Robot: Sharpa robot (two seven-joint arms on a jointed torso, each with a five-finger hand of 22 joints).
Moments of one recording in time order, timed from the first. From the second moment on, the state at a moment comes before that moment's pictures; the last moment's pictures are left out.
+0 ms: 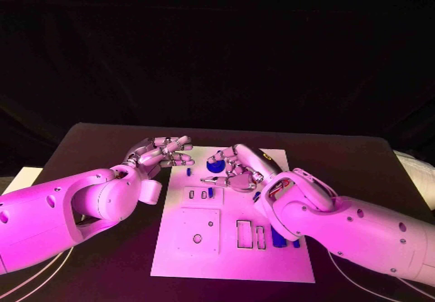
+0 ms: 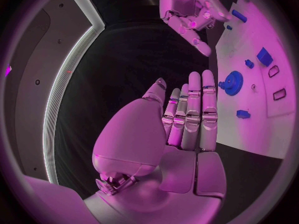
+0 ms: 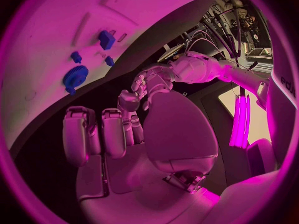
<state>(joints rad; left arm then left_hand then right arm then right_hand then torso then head) 1.20 -0.94 -0.03 1.65 0.09 -0.31 0.34 1.46 0.01 0.03 0.15 0.15 1.02 0.20 0.08 0.07 1.13 0.13 0.07 0.07 1.29 0.06 0.22 0.35 0.17 1.22 0.17 0.22 0.10 0.97 -0.71 0.19 1.73 -1.51 -0.54 -0.20 1.31 -0.15 0.03 0.22 0.15 1.01 0.14 0.07 0.06 1.33 0.05 0.91 1.11 1.47 -0.03 1.43 1.31 0.05 1.42 0.09 1.47 1.31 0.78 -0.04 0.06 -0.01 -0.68</state>
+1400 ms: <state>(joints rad) 1.31 -0.62 -0.05 1.39 -1.02 0.11 -0.64 1.17 0.06 -0.27 0.29 0.05 1.00 0.04 0.58 0.46 1.34 -0.03 1.20 1.12 1.46 -0.08 1.57 1.31 0.05 1.47 0.03 1.45 1.31 1.10 -0.96 0.20 1.62 -0.82 -0.48 0.06 1.38 -0.09 0.03 0.20 0.20 1.01 0.14 0.07 0.07 1.29 0.05 0.82 1.04 1.47 -0.03 1.38 1.27 0.06 1.37 0.09 1.42 1.29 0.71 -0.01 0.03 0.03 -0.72</state>
